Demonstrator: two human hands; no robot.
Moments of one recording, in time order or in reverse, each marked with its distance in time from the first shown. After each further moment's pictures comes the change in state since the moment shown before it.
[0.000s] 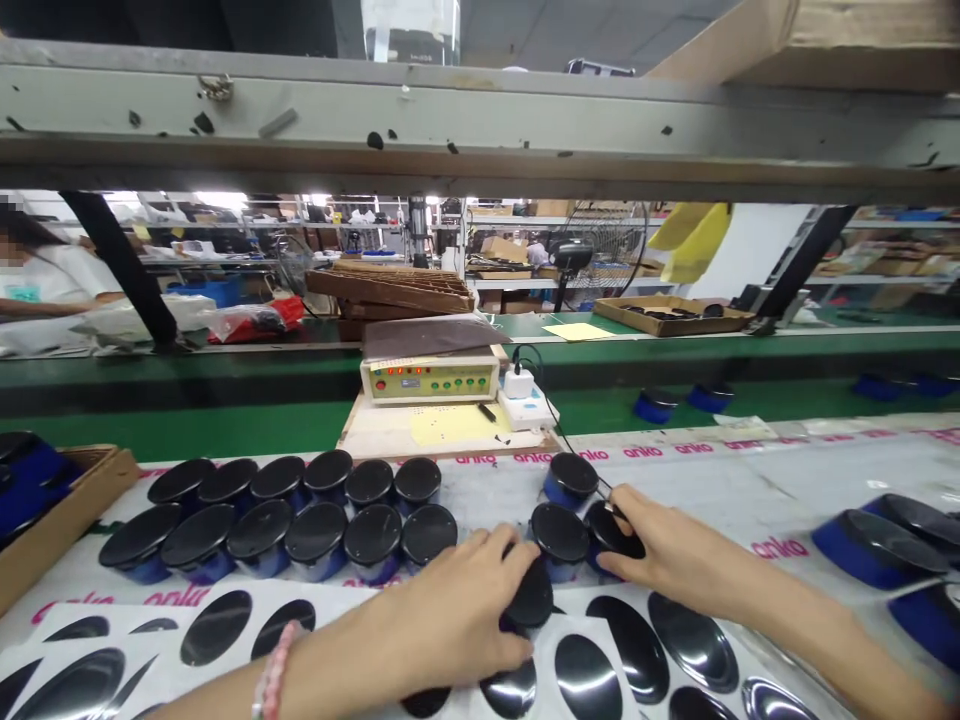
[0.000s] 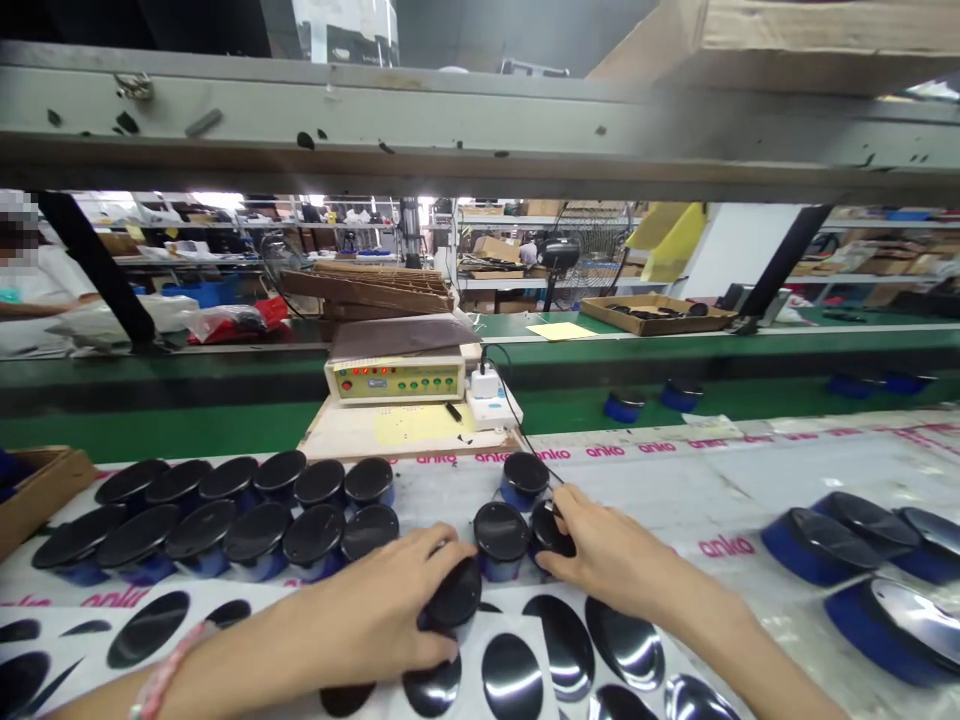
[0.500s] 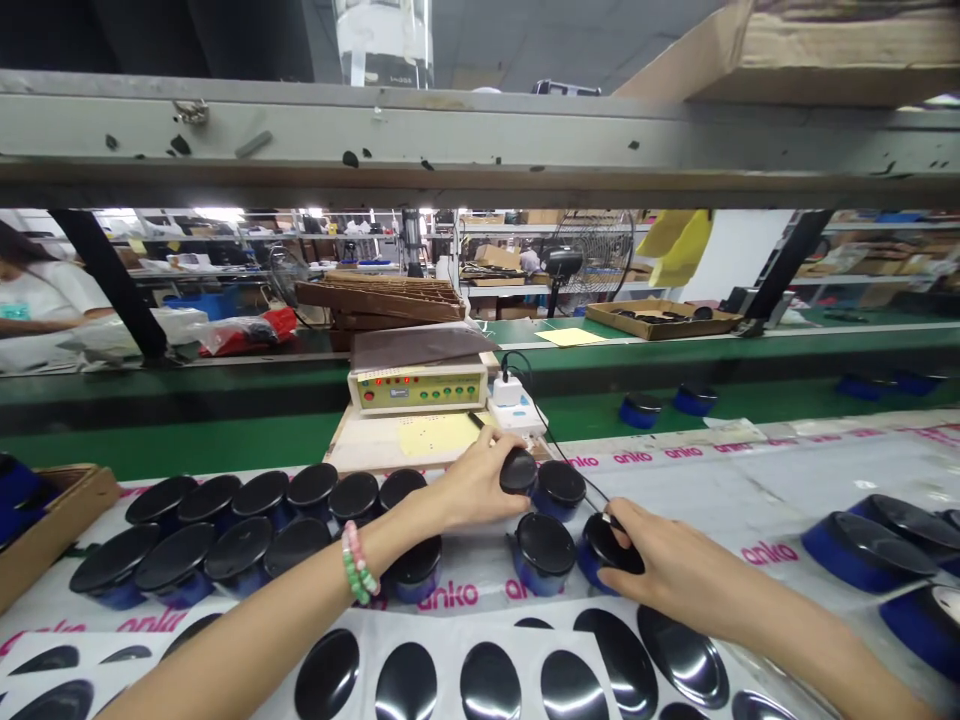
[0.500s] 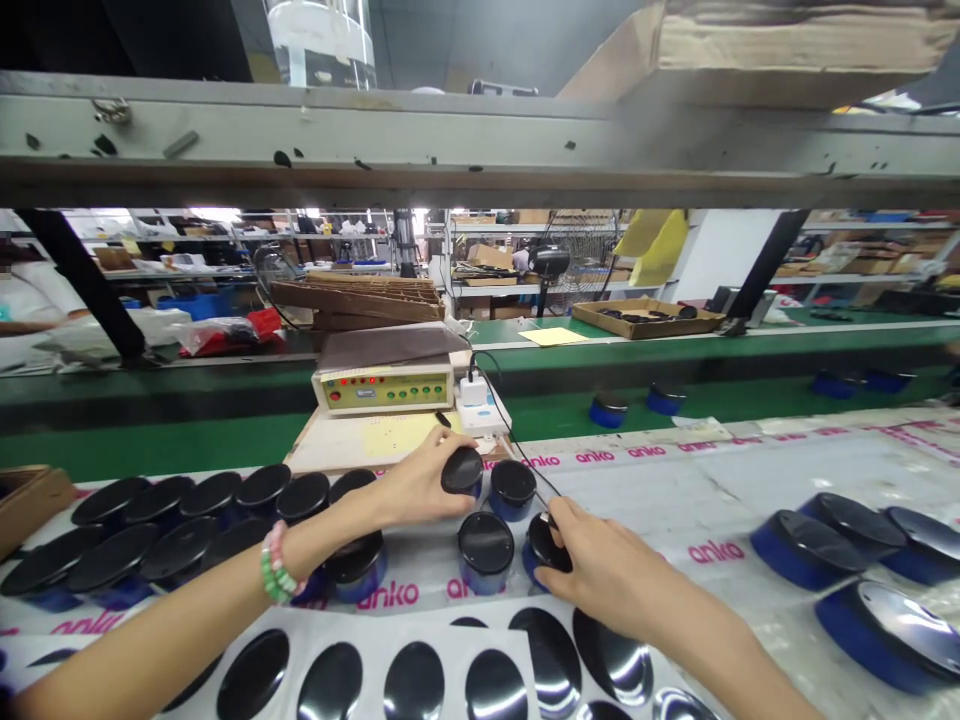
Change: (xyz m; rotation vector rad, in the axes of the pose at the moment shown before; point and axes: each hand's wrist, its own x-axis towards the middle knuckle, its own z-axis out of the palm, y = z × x) left_hand 0.096 -0.035 -0.026 -0.061 0.306 0.066; right_hand -0.003 0.004 0.000 -0.039 -0.029 0.069
